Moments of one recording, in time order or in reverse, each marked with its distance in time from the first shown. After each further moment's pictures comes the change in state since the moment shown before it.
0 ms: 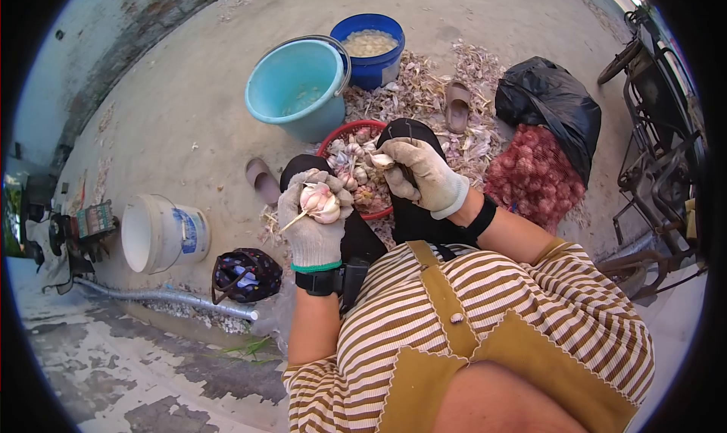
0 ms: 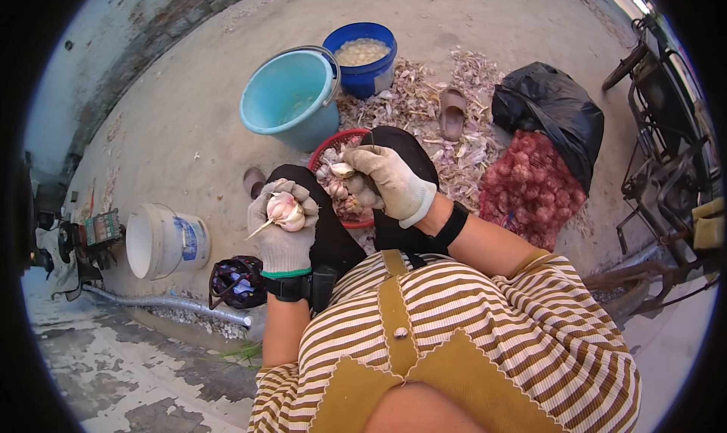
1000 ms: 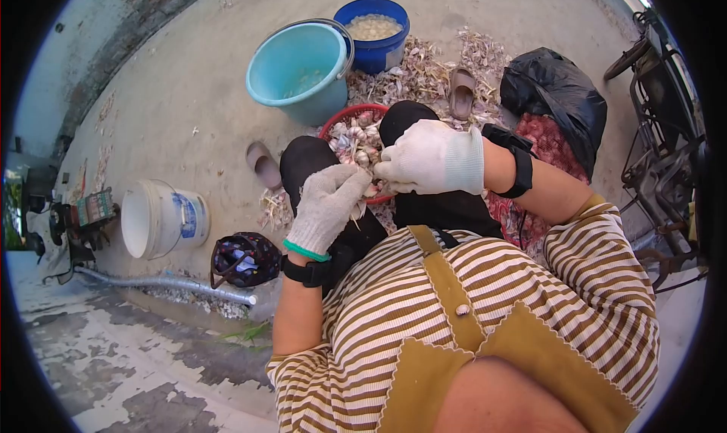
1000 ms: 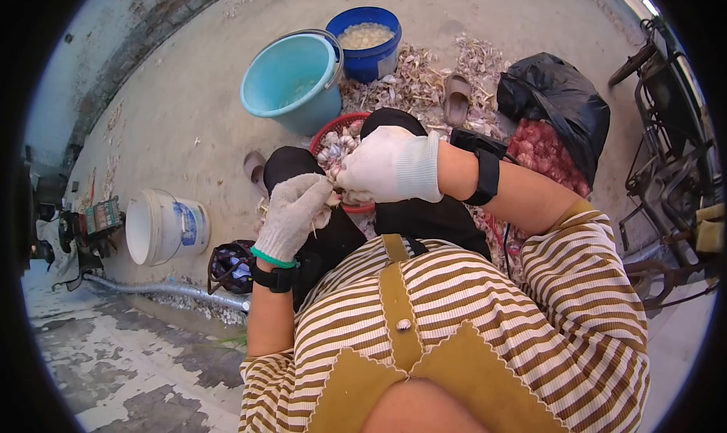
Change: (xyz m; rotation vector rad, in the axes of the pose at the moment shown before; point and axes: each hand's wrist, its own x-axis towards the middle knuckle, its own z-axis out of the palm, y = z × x) left_hand -0.008 0.002 0.001 1.117 -0.130 -0.121; right_hand -0.001 -0.043 0.018 -2.136 -0.590 -0.305
